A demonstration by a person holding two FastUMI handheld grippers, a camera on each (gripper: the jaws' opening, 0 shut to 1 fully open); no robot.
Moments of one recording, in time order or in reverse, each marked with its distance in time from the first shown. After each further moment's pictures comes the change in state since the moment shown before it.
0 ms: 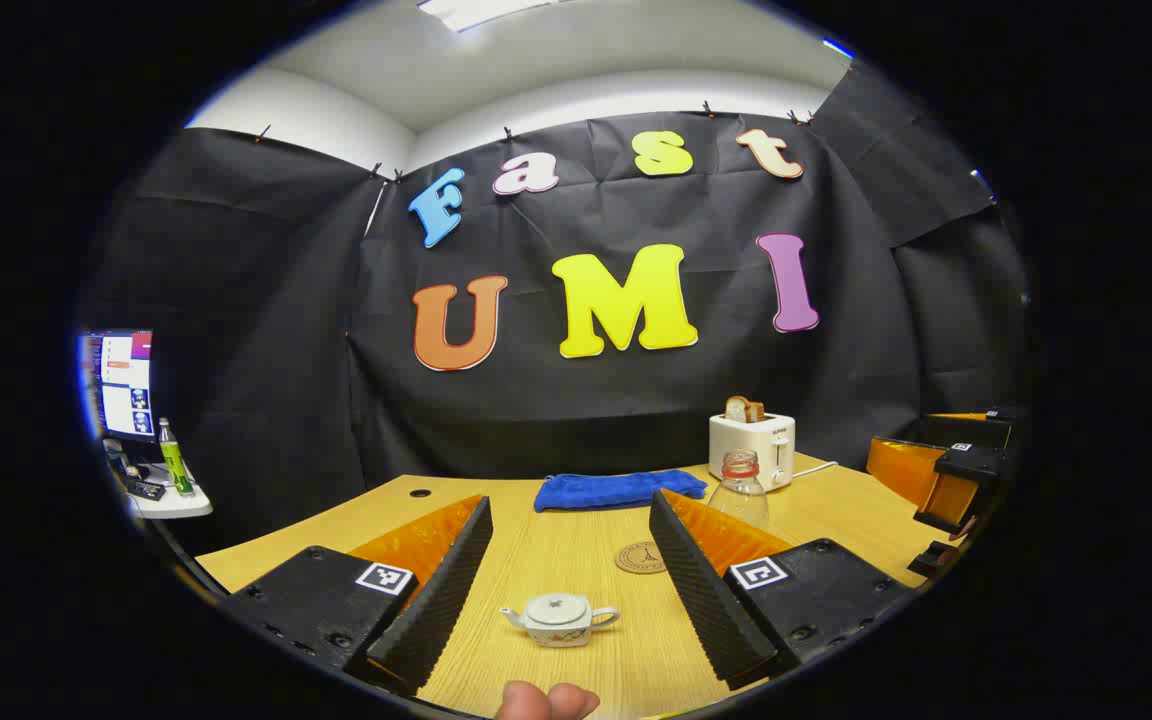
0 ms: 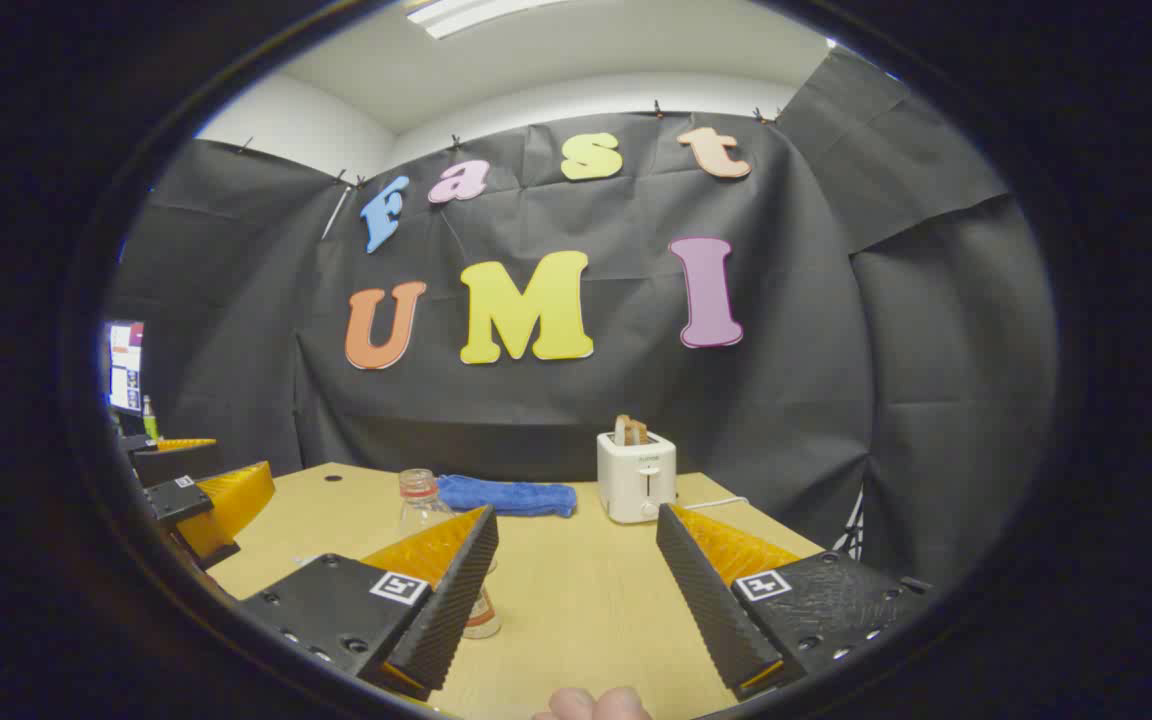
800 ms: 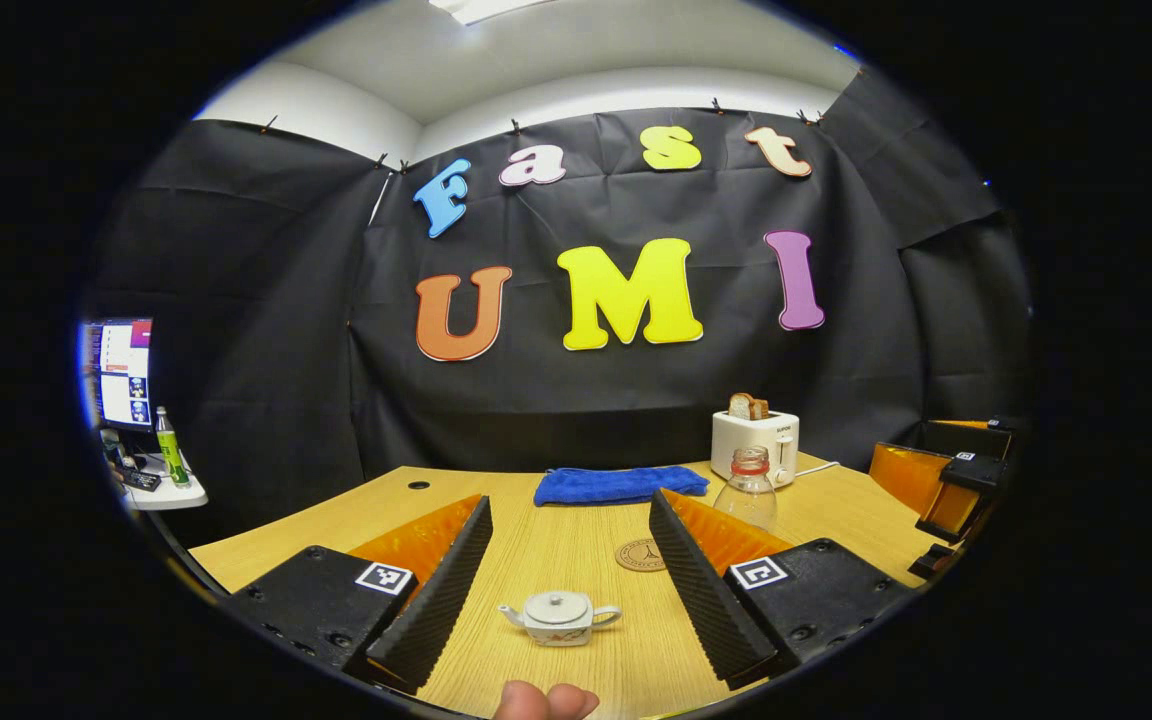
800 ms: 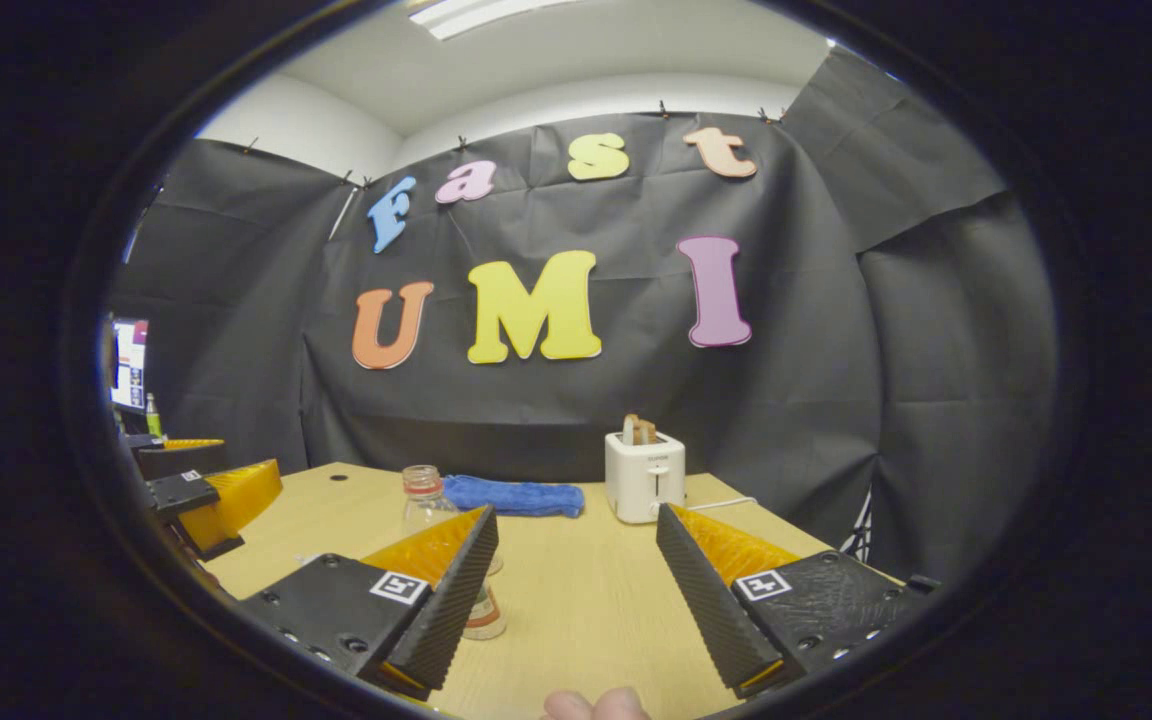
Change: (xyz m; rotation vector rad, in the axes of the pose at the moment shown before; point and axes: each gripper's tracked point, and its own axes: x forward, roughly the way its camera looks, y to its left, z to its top) left arm 0.008 0.003 -0.007 -0.028 0.020 0.005; right arm 0.006 0.008 -0.007 -0.002 -0.007 0.027
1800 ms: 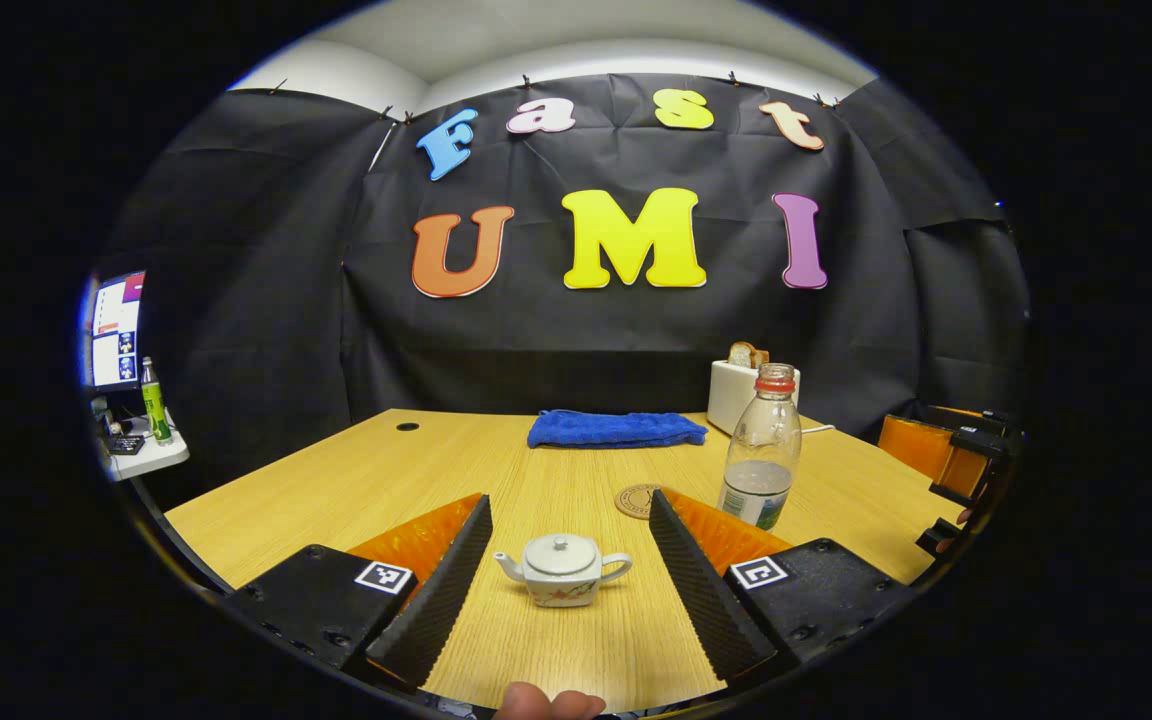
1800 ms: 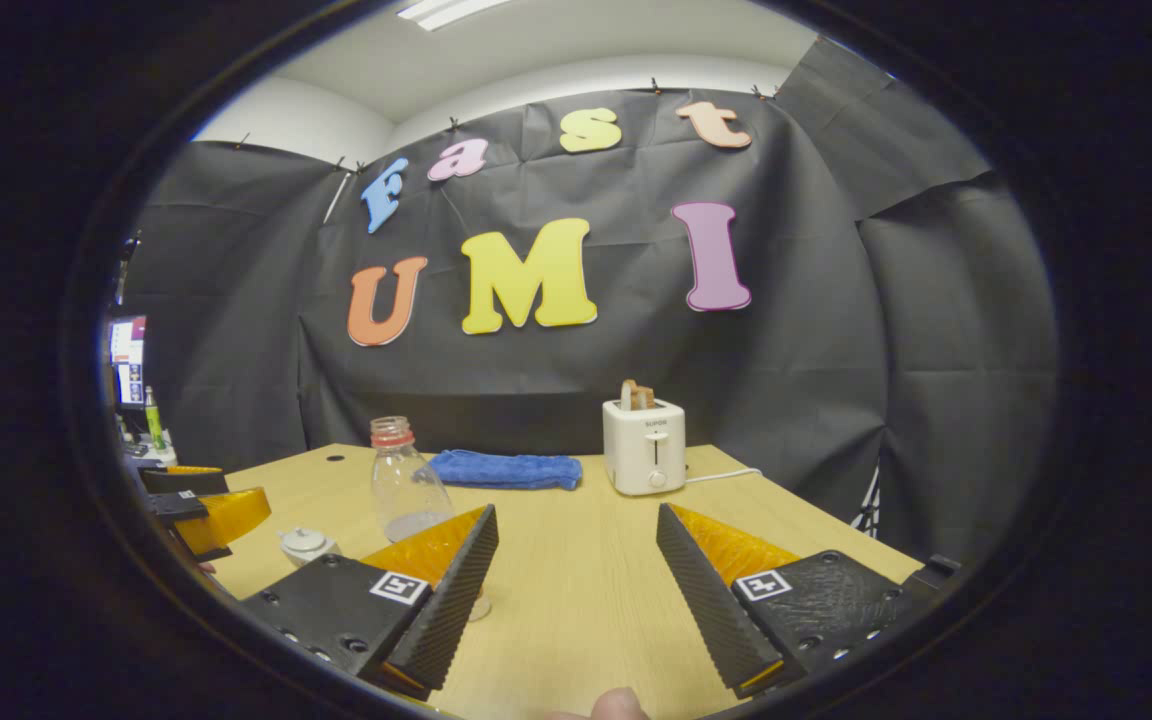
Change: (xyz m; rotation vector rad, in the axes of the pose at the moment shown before) left arm 0.008 0.007 -0.076 -0.047 0.174 -0.037; right arm 0.015 -0.018 -0.042 0.022 0.076 0.002
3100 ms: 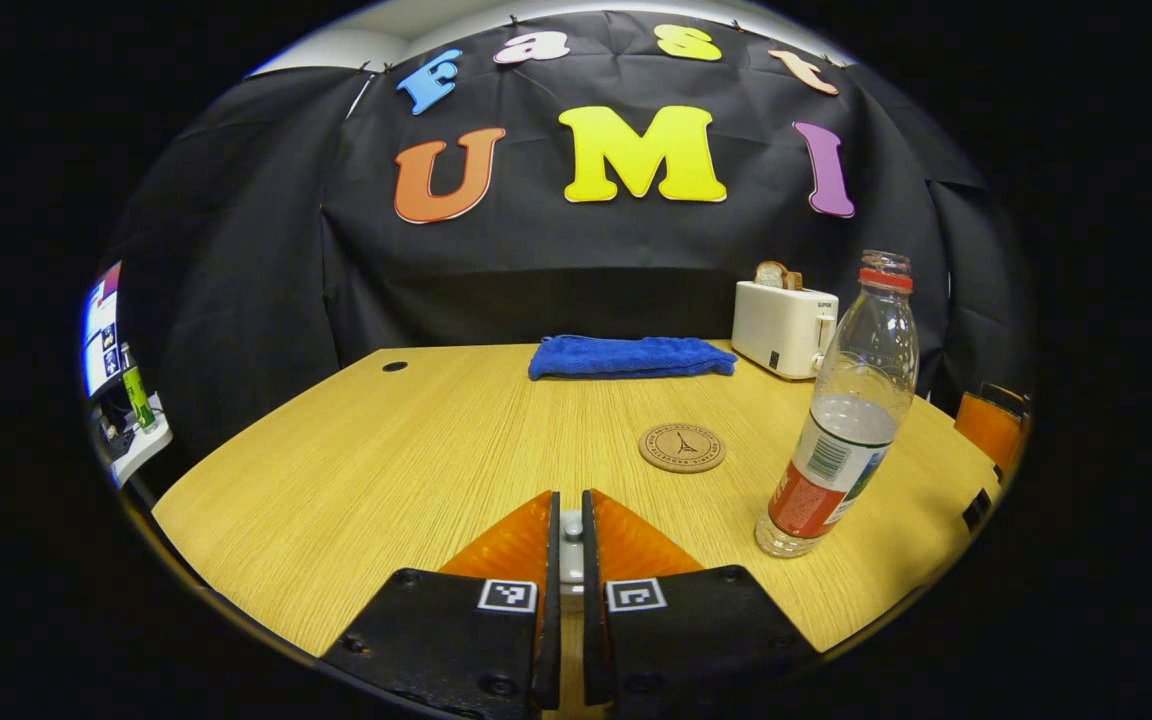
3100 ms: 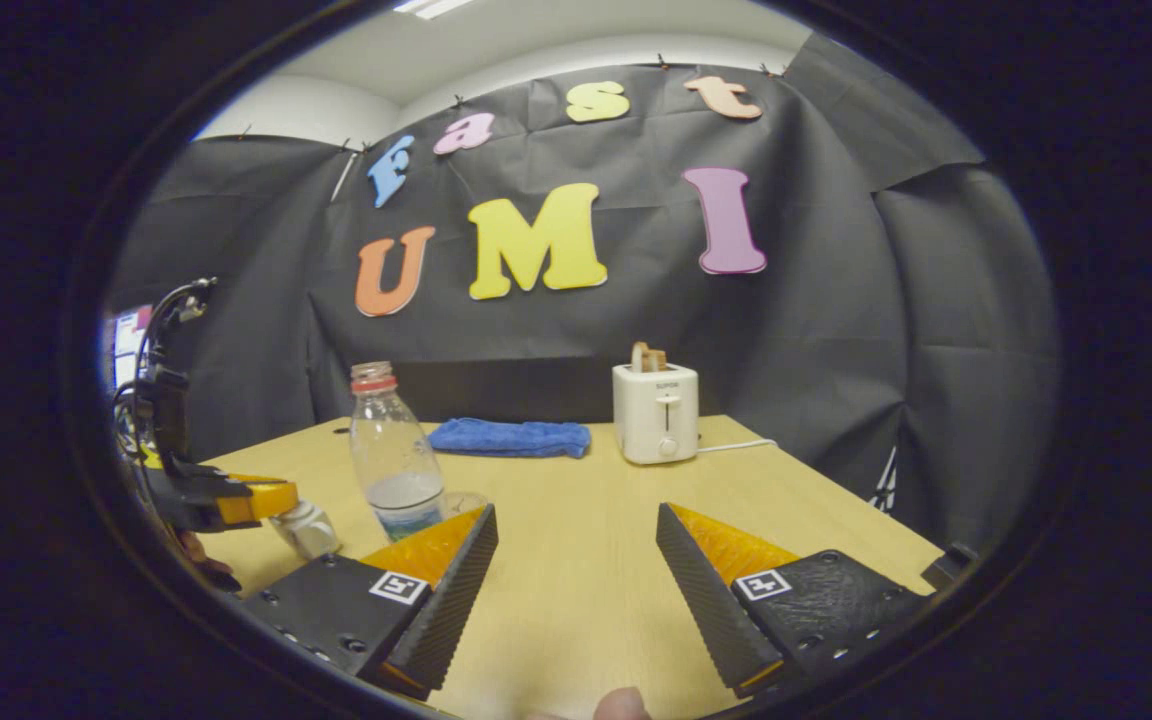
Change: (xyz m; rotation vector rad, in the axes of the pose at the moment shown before) left arm 0.059 0.010 -0.051 0.024 0.198 0.008; right arm 0.015 0.007 -0.034 -0.015 0.079 0.083
